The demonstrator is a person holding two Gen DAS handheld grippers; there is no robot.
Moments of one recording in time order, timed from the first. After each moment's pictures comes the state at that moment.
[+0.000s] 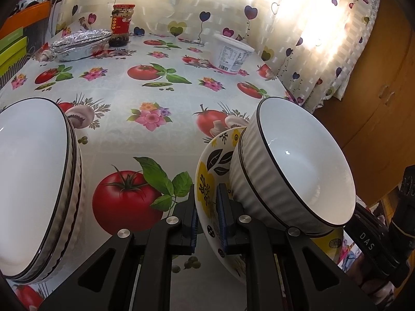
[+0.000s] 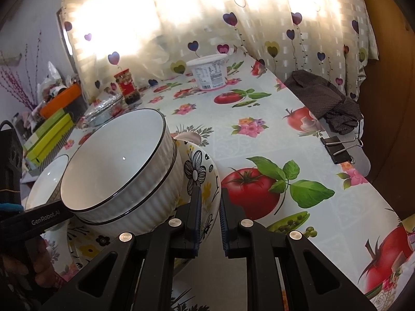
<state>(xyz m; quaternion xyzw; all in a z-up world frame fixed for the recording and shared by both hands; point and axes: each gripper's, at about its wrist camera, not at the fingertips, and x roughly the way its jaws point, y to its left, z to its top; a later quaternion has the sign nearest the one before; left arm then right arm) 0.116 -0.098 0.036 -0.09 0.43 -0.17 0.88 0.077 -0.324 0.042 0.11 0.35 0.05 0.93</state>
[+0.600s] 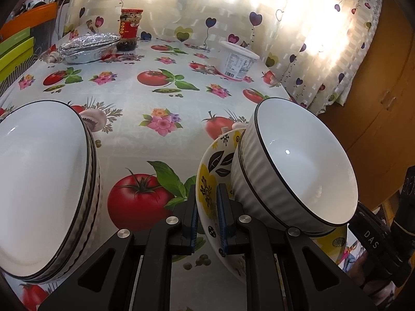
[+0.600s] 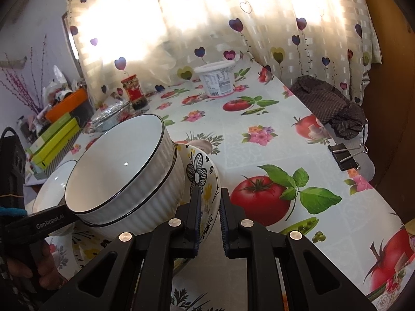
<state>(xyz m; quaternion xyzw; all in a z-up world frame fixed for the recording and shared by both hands) 0.112 -0.085 0.044 -0.10 0.42 -0.16 0.89 0.077 -0.314 0.053 0.11 0.34 0.06 0.93</state>
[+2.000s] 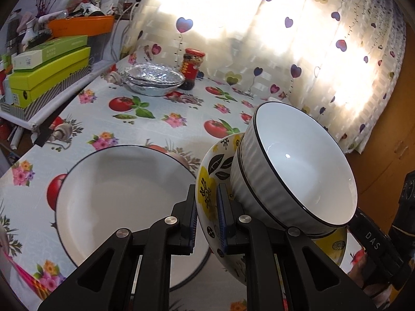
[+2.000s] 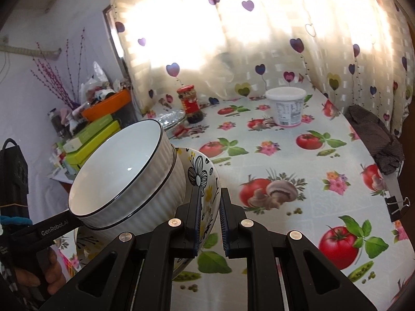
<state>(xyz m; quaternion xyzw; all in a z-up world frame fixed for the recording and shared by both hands) 0.102 0.024 0.103 -0.15 0.37 -0.06 0.92 0.116 -0.211 0.113 0.09 0.31 0.17 0.93</state>
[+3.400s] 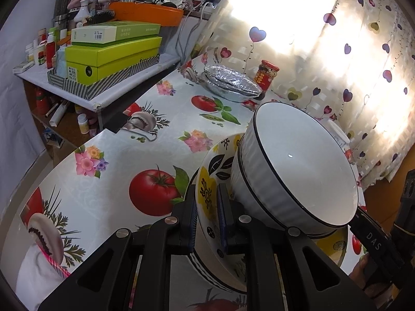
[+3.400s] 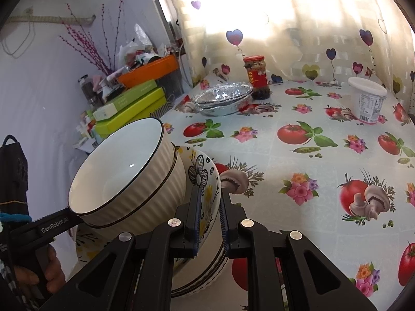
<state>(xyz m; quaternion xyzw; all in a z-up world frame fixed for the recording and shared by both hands) 0.085 0.137 0.076 -0.19 0.37 0.05 0.91 0.151 -0.088 0.086 0.05 0.35 0.27 0.89</state>
